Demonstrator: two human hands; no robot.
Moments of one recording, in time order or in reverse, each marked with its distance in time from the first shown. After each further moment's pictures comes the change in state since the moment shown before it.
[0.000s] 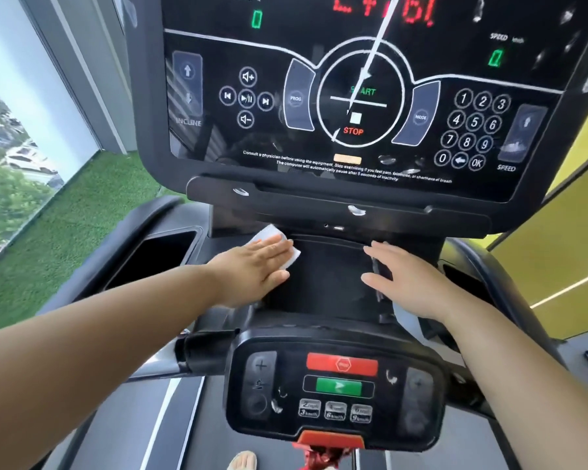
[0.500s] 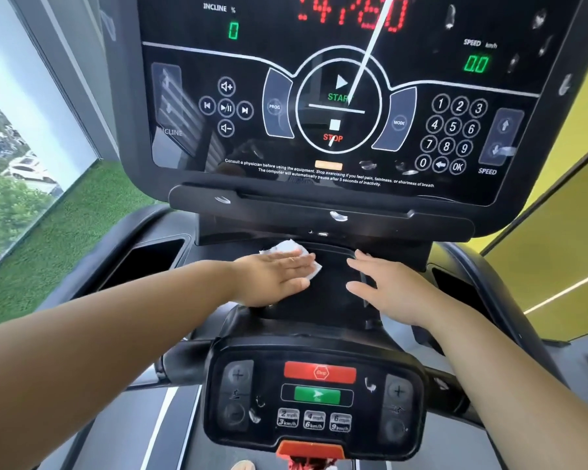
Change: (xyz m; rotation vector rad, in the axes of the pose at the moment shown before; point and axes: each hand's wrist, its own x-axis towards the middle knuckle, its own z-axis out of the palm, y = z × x) left_hand 0.031 0.032 -0.014 -0.104 -0.179 0.045; right_hand 0.002 0.004 0.001 0.038 -0.054 -0.077
